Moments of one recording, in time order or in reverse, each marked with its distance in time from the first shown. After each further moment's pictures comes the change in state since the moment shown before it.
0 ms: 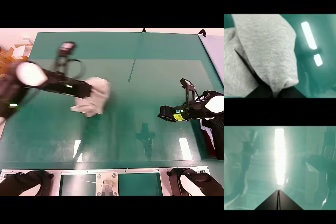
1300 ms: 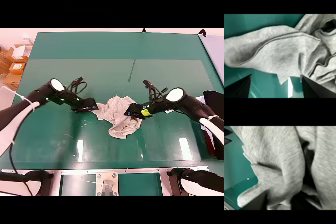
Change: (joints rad) left arm 0.204 -0.390 -0.123 -0.309 0.000 0.156; right arm 0.274 -0.397 0.109 0.371 -0.176 -0.145
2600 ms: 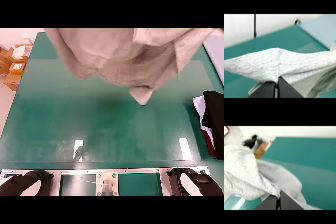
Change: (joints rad) left arm 0.102 0.565 0.807 0.157 -0.110 0.061; right arm -0.422 0.500 0.692 0.101 0.245 -0.115
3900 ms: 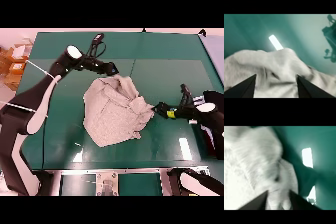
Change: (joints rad) left arm -0.163 -0.963 0.077 -0.262 0.053 0.152; right arm -0.036 -0.348 -0.934 0.011 -0.407 -0.185
